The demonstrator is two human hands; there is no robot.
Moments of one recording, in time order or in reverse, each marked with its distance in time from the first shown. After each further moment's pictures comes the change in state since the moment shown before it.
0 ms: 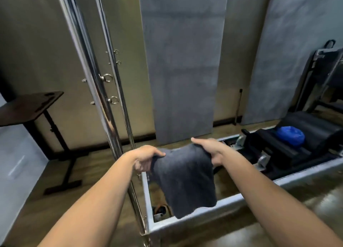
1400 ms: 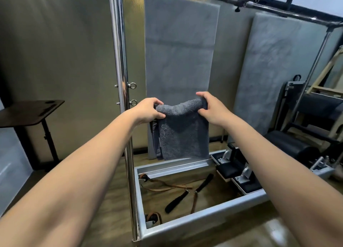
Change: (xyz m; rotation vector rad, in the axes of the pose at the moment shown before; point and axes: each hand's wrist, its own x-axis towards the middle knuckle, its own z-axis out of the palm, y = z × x) left_hand -0.134 0.093 -0.020 0.577 0.463 0.678; right_hand -0.127 -0.094 0.020 -0.917 0.380 -0.904
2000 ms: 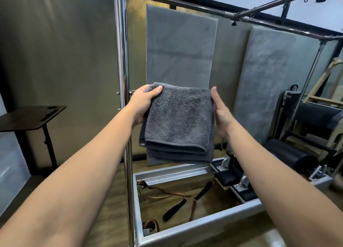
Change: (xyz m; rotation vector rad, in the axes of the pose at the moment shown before) left_hand -0.021 0.039 -0.019 -0.946 0.080 0.120; right_hand -0.035 -0.041 -0.019 1.289 -0.140 0.211
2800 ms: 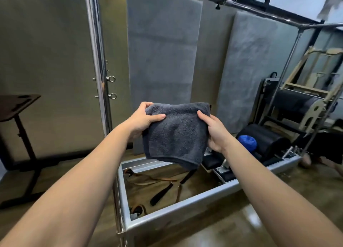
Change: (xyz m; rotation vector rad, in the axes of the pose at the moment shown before) left_hand -0.021 -0.100 0.027 0.217 -0.080 -0.220; right_hand -0.067 0.041 -0.053 -0.046 0.277 0.081
